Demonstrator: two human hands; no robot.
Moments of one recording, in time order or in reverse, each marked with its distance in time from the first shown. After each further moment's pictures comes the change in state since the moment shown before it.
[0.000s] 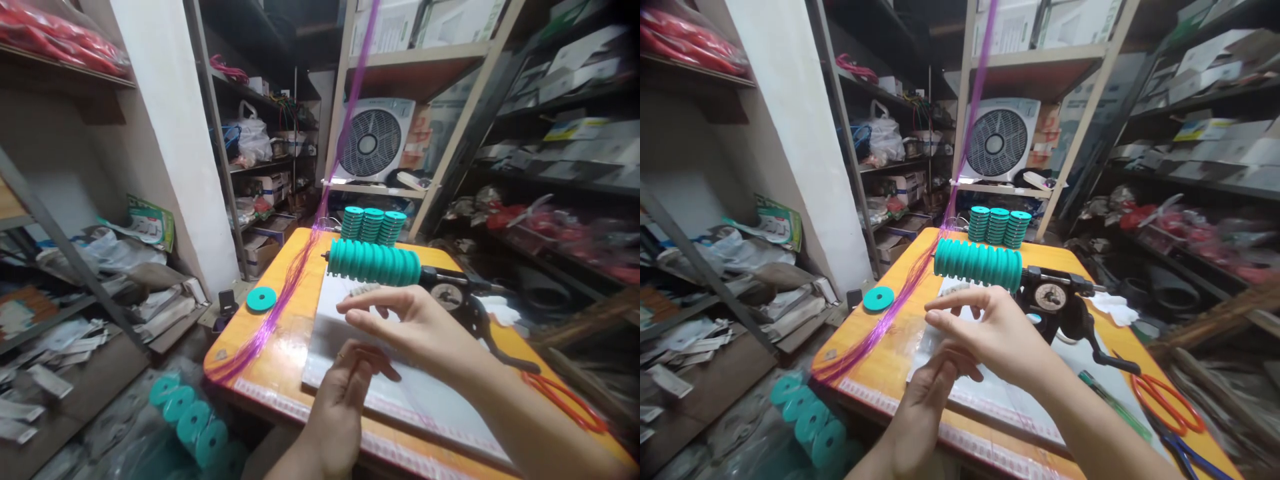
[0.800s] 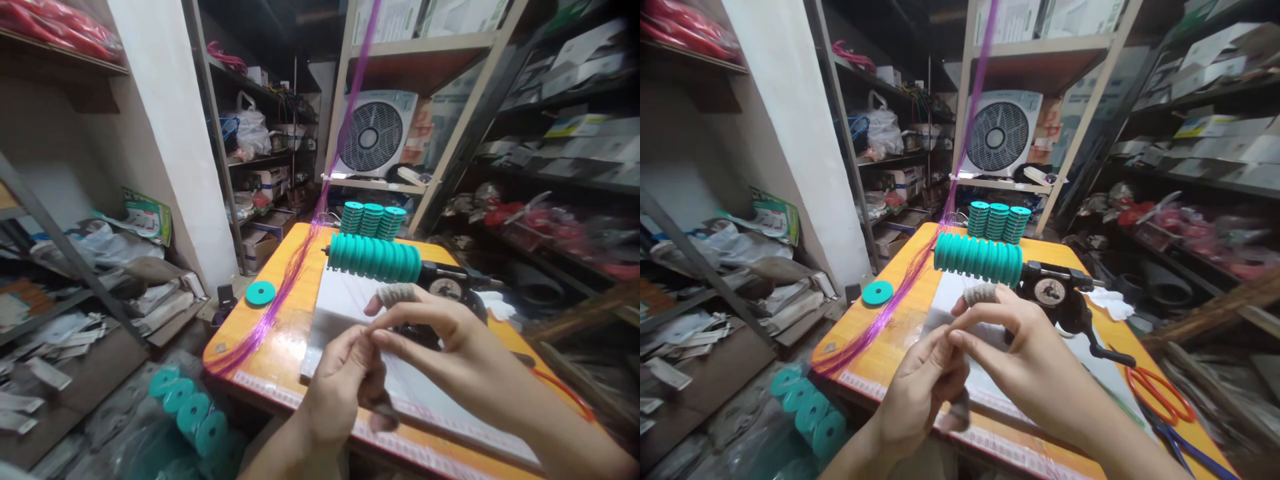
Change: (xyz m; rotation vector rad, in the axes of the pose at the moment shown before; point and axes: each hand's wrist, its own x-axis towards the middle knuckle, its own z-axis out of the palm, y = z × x) left_hand 0.006 0.016 0.001 -0.397 -0.222 -0.133; right_hand -0.031 0.004 -0.008 -0.275 0.080 -0.261
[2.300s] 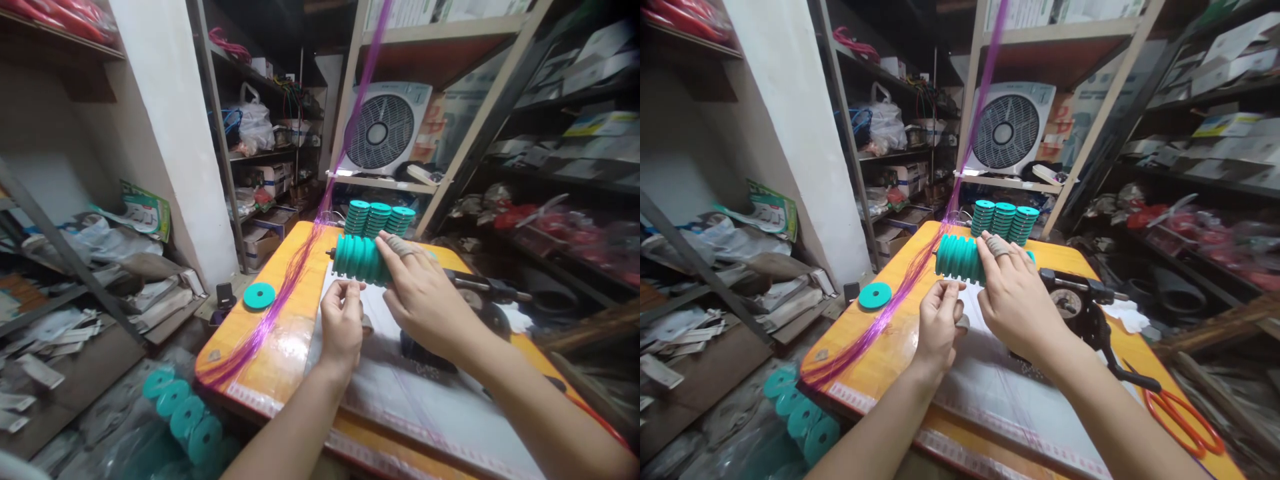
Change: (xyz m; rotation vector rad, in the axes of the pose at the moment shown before) left_hand 0.092 0.010 -0.020 0.032 0.479 0.207; right_hand 0.065 0.074 0.009 -0.955 0.190 -0.196
